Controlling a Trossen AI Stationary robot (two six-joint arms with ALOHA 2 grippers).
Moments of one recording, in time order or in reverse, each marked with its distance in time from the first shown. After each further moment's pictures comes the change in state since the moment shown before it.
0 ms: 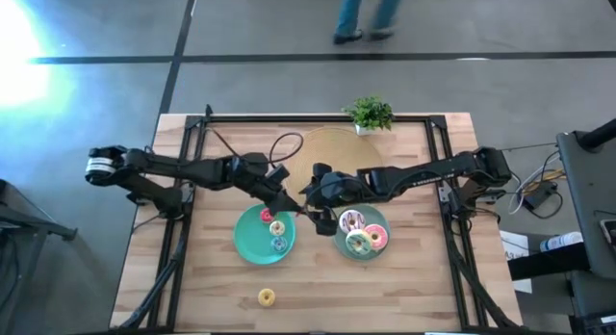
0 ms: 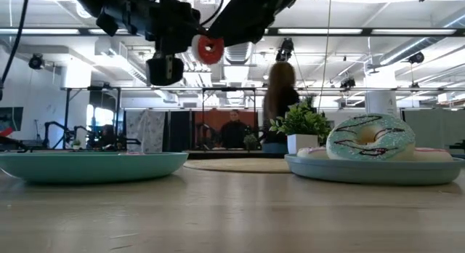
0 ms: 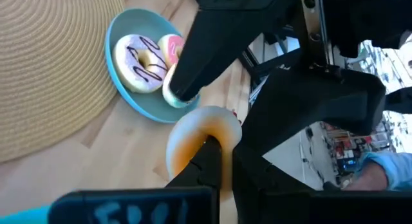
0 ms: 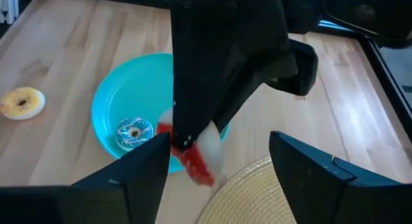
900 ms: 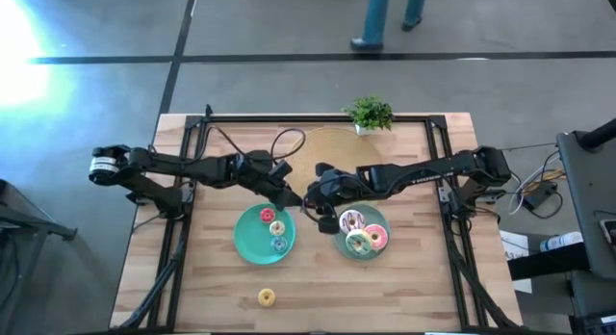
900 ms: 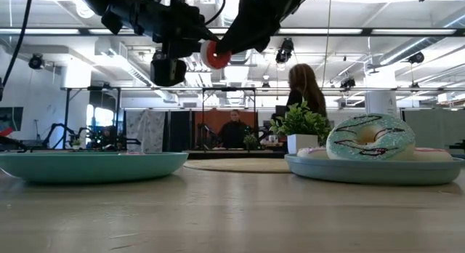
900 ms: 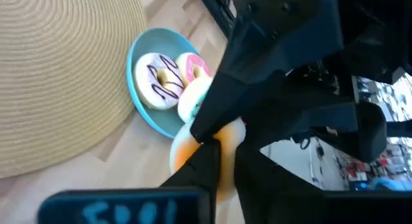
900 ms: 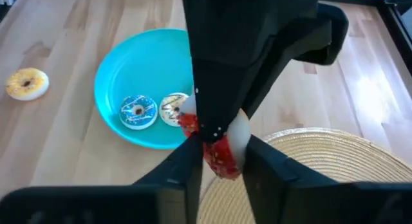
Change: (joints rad) left arm 0.023 0.032 0.045 -0.029 -0.070 -0.027; right arm -0.015 0.000 -0.001 -0.077 -0.053 0.042
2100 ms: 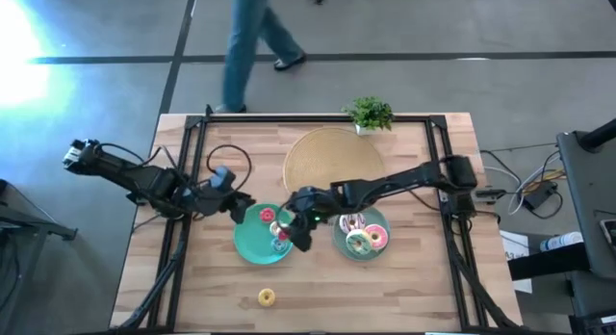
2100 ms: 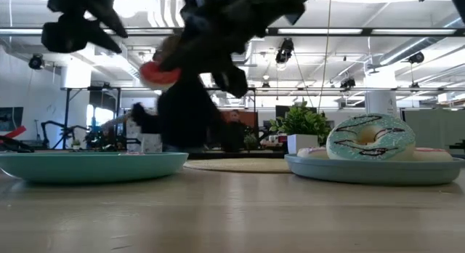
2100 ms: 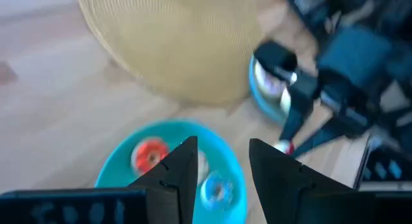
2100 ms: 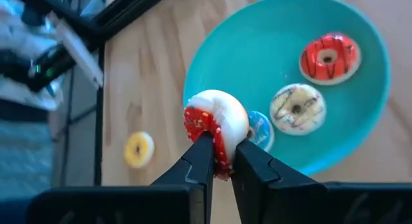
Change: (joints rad) left arm -0.443 -0.459 -0.014 -0.768 -0.795 -0.278; right arm 0.023 0.265 0.122 0.172 -0.253 0.648
